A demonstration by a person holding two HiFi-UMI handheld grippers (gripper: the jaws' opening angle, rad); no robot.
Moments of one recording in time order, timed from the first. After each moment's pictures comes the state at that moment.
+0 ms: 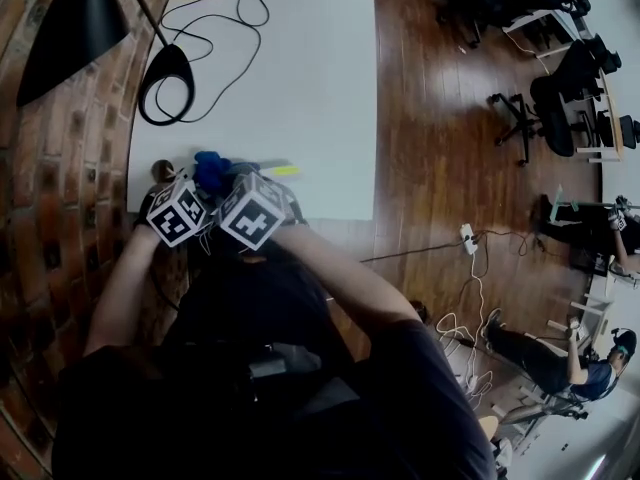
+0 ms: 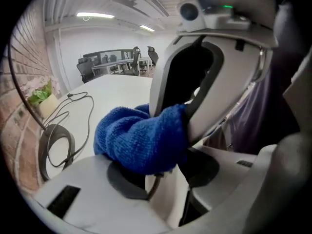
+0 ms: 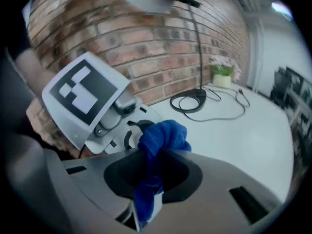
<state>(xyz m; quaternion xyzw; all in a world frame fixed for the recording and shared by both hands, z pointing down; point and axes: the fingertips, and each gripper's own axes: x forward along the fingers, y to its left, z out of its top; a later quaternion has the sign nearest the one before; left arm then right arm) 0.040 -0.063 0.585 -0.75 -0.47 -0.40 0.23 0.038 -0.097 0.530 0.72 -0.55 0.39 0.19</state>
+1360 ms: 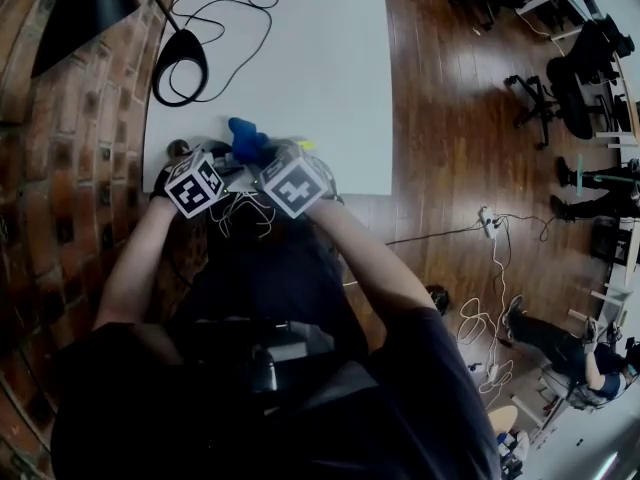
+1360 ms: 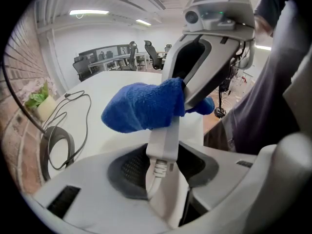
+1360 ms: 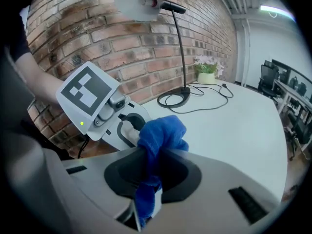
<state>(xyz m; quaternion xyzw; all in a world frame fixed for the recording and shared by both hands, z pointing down) 0.039 -0.064 0.593 -0.73 -0.47 -0.42 0.26 0.053 -0.049 0.536 0.75 -0.50 0.40 0.15</state>
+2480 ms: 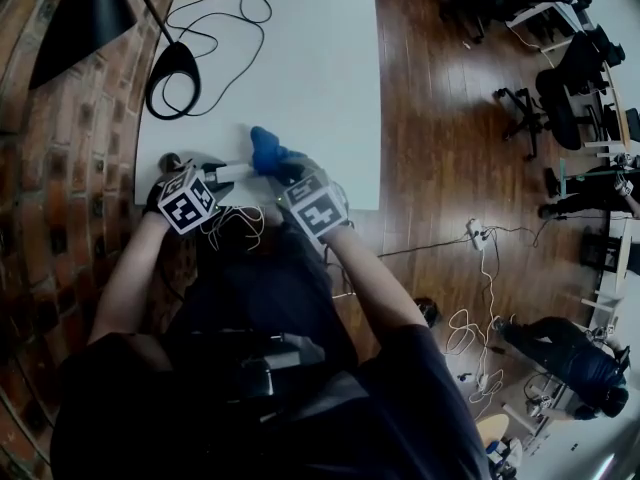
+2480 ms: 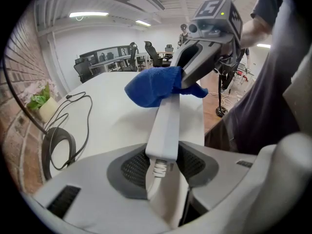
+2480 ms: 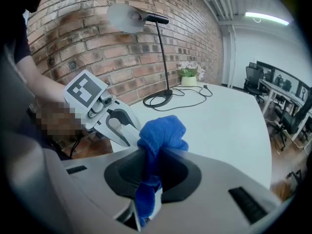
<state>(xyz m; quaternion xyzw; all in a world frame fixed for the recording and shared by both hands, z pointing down) 0.038 -0.064 0.595 -0.74 -0.47 -0.41 0.27 0.065 0.006 0.535 0.80 -0.46 0.38 0.12</state>
